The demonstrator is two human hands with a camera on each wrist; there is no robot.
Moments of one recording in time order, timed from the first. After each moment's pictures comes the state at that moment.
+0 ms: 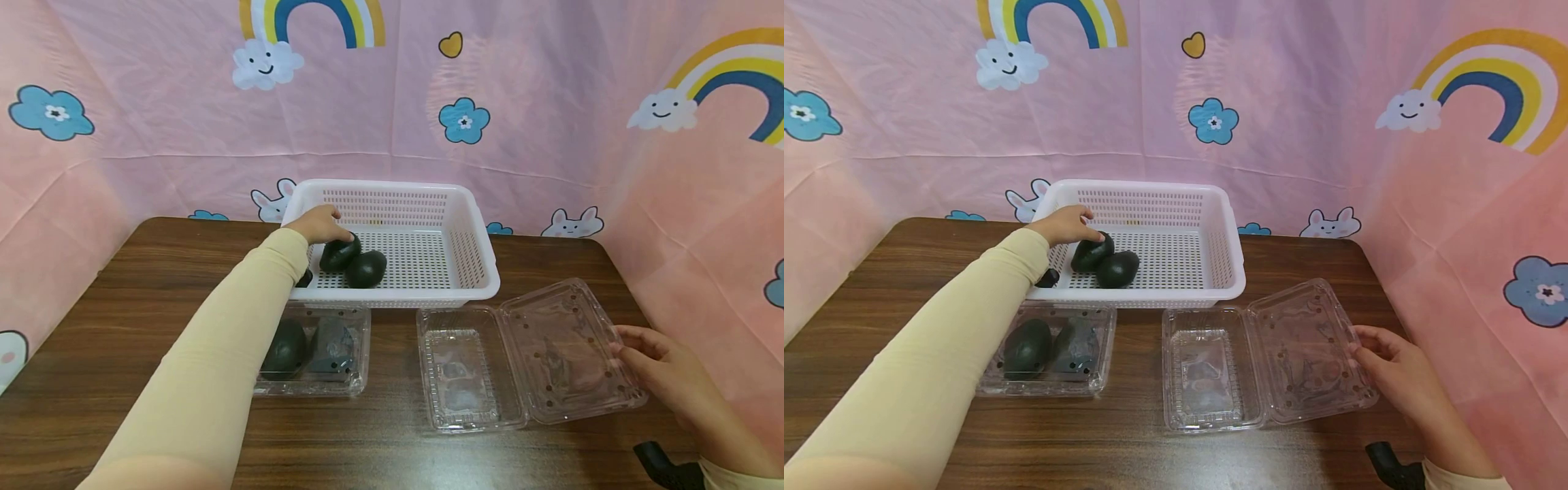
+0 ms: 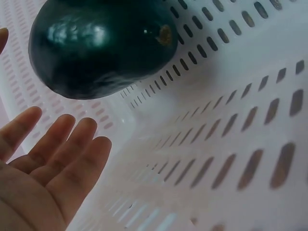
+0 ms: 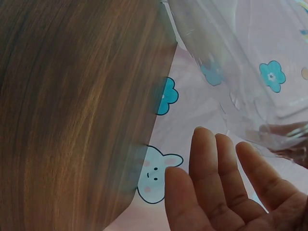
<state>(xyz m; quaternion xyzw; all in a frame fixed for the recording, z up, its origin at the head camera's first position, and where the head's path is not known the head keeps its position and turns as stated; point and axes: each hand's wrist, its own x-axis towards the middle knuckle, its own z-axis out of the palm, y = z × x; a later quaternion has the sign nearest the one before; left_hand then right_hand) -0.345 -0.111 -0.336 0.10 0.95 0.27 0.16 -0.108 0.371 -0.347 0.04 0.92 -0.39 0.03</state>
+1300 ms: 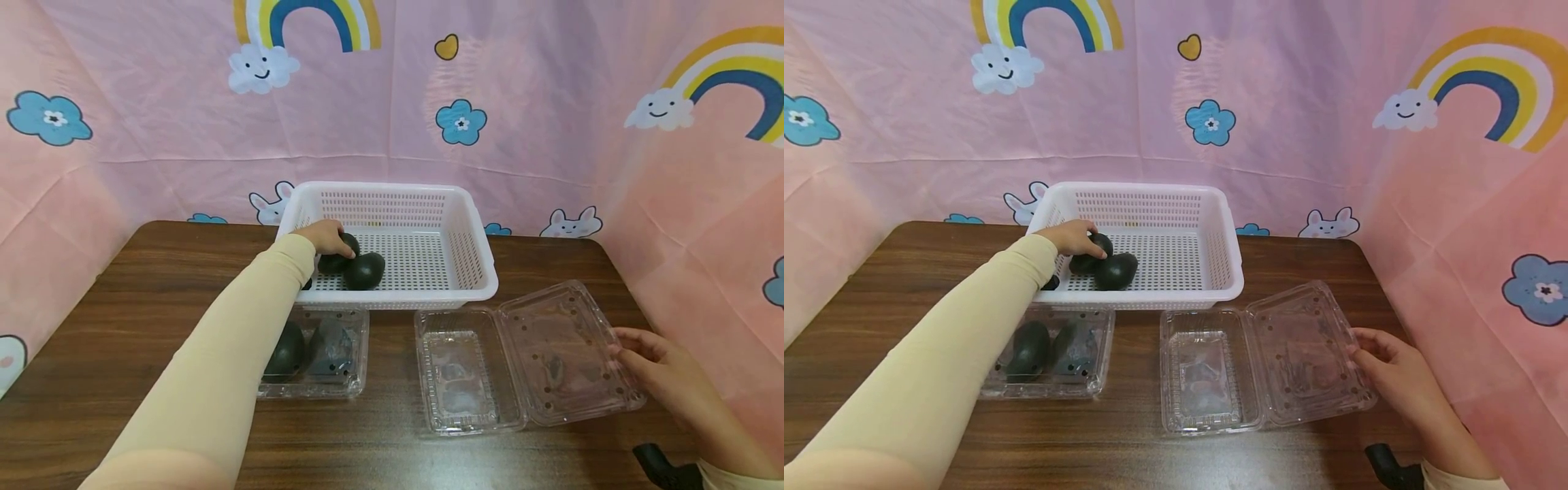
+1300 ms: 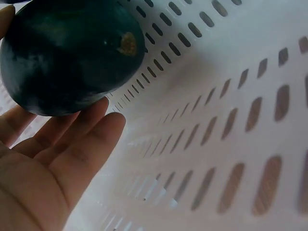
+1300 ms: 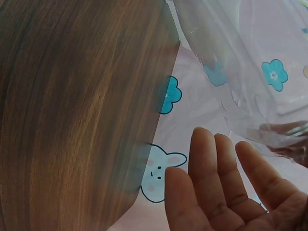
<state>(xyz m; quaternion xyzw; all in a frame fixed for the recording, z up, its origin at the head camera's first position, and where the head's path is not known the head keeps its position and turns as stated) -0.348 -0.103 -0.349 0.12 0.95 0.19 0.22 -0.109 0.373 -0.349 0.04 0.90 -0.43 0.04</state>
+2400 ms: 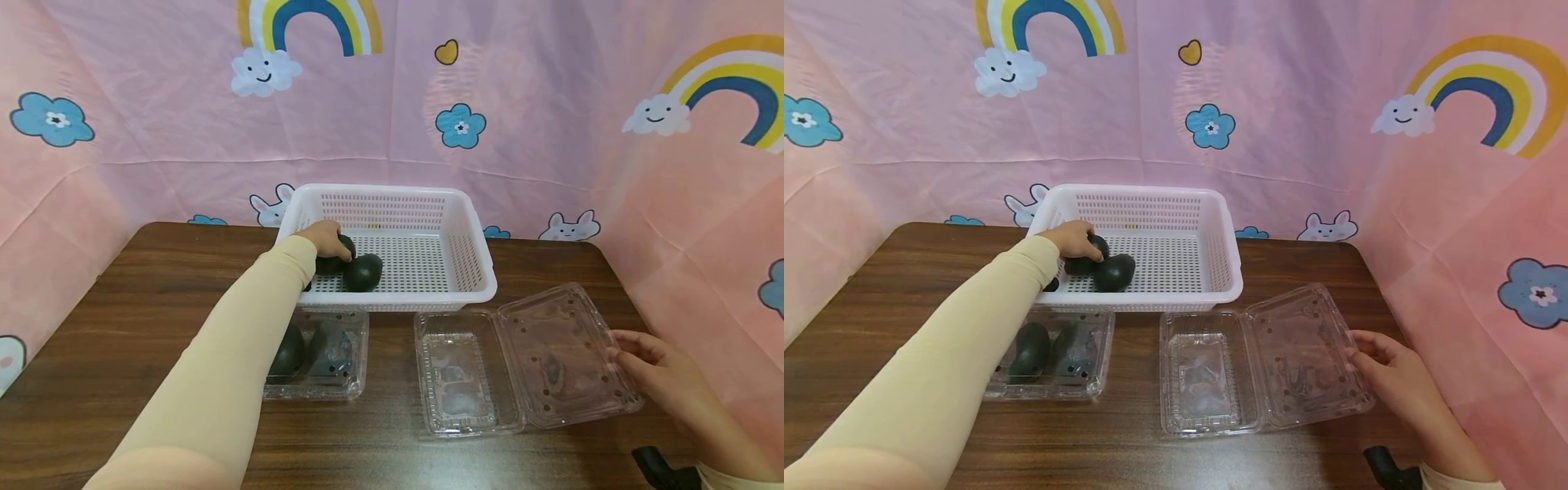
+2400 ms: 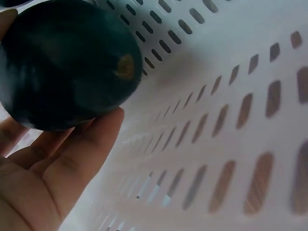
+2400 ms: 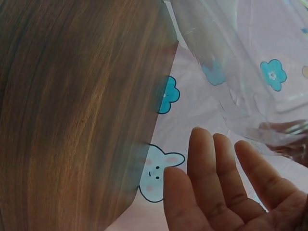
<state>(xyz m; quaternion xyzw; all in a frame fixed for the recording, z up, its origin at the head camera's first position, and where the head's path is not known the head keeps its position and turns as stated) -0.353 -0.103 -0.354 0.10 0.96 0.17 0.20 -0.107 0.371 -0.343 0.05 0.92 -0.39 0.05</state>
